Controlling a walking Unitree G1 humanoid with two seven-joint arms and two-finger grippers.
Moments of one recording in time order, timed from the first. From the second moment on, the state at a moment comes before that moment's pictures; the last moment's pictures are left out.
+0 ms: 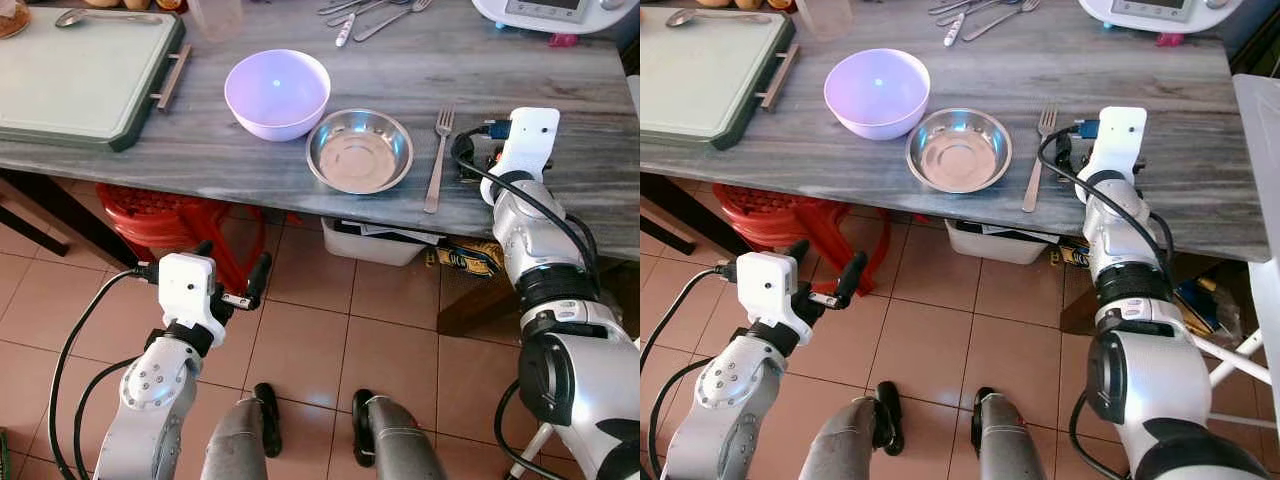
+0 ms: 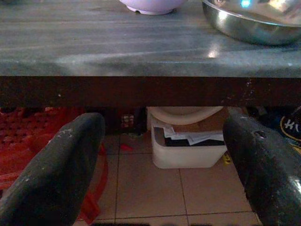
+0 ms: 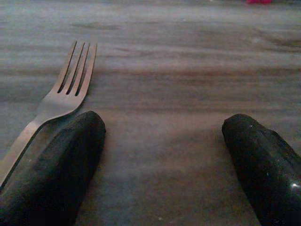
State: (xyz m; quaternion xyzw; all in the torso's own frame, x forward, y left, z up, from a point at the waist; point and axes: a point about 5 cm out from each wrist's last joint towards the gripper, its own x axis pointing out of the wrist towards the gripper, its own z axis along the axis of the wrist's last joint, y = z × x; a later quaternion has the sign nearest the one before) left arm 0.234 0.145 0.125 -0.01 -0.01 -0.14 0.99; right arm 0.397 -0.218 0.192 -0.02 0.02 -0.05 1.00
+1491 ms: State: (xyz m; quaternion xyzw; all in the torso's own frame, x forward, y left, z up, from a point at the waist) left arm 0.239 0.142 0.125 -0.01 -0.01 -0.15 0.99; right arm 0.388 -0.203 0.191 -0.06 -0.02 -0.01 1.00
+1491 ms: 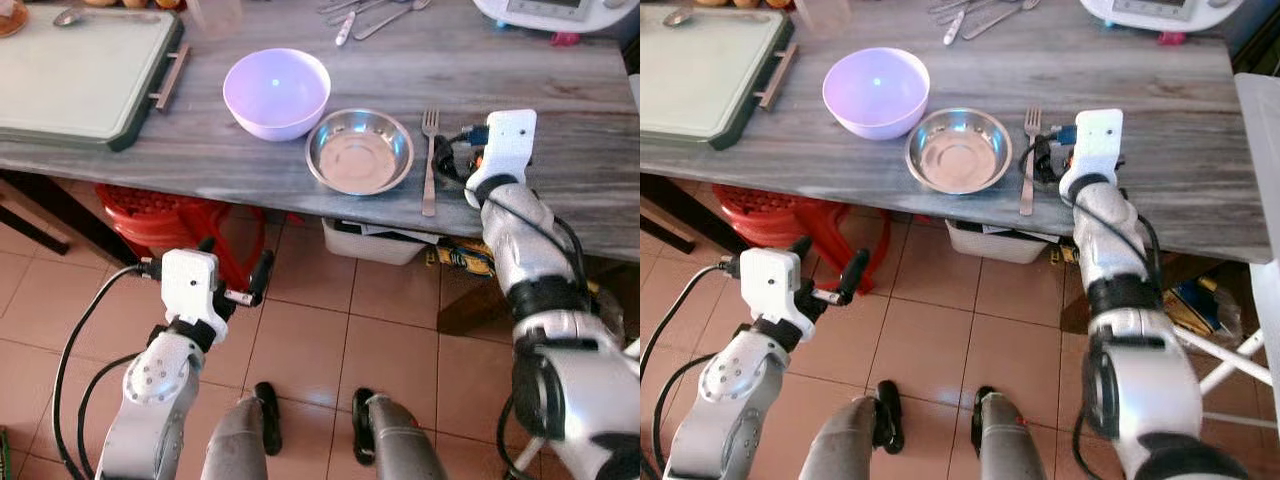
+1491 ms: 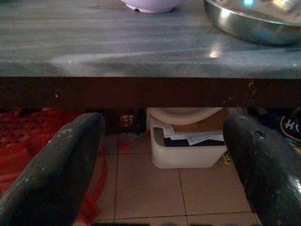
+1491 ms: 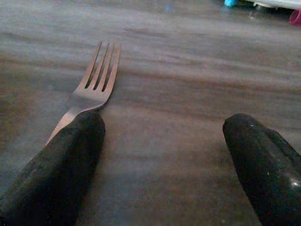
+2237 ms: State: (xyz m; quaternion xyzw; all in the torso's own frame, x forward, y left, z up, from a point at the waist) left arm 0.249 0.141 0.127 0.00 -0.03 -0.10 0.99; right arm 0.316 -0.198 0.192 -0.08 -0.14 -0.10 0.98
